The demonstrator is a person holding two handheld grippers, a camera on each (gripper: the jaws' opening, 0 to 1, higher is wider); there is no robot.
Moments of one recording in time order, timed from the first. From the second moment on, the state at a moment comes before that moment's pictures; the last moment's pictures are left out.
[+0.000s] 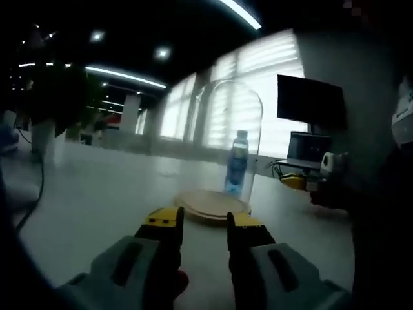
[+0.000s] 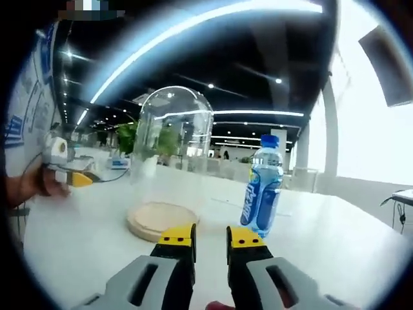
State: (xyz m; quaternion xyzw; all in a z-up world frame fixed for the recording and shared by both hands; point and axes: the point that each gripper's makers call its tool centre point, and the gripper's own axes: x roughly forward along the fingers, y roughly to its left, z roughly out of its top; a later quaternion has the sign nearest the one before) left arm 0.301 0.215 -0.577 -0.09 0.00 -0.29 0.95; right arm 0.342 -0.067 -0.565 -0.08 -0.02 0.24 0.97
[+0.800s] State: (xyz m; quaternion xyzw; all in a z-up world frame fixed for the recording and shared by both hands) left arm 0.298 0.209 -0.580 -0.07 0.00 -0.30 0.95; right arm 0.391 -0.081 -0.524 -0.11 -0.03 0.19 0.97
